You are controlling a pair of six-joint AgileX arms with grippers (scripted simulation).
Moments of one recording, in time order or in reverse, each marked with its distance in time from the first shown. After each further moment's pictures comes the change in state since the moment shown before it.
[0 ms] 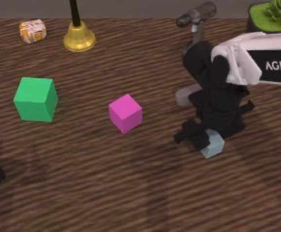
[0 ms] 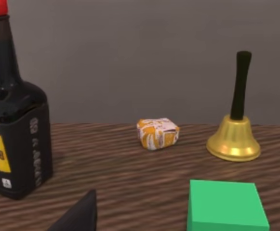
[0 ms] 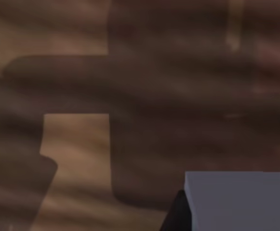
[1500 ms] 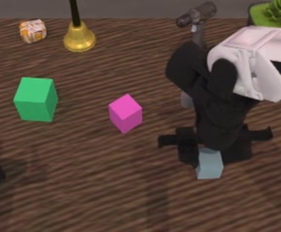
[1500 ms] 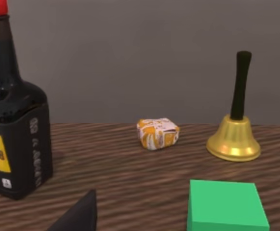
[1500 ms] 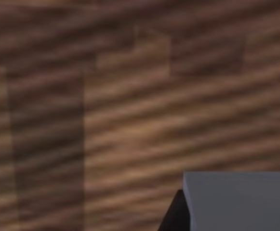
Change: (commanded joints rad) left arm 0.000 0.000 0.000 0.000 0.000 0.000; right arm 0.212 -0.316 -0.097 -0.237 0.016 0.601
